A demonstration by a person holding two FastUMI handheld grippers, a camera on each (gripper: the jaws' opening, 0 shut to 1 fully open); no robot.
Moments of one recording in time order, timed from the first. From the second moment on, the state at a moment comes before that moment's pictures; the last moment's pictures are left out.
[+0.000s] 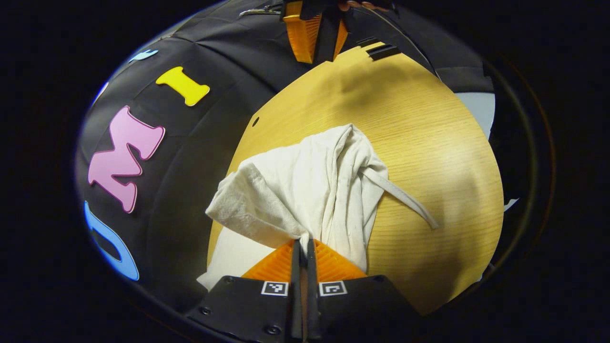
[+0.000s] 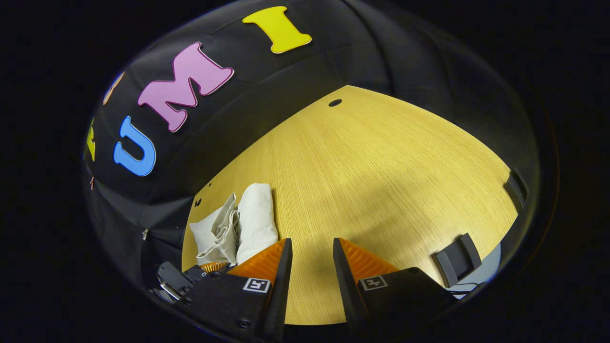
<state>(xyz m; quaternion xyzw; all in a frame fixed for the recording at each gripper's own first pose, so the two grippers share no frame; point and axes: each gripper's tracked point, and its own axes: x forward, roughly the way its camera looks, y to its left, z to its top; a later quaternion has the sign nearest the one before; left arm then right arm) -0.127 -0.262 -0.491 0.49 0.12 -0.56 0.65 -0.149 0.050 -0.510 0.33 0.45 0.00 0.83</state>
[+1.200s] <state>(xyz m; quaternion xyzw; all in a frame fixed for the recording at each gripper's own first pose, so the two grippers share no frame) -0.041 -0.137 -0.324 0.12 0.35 -0.39 0.85 -0.089 0.167 -0.397 0.30 0.40 0.12 0.86</state>
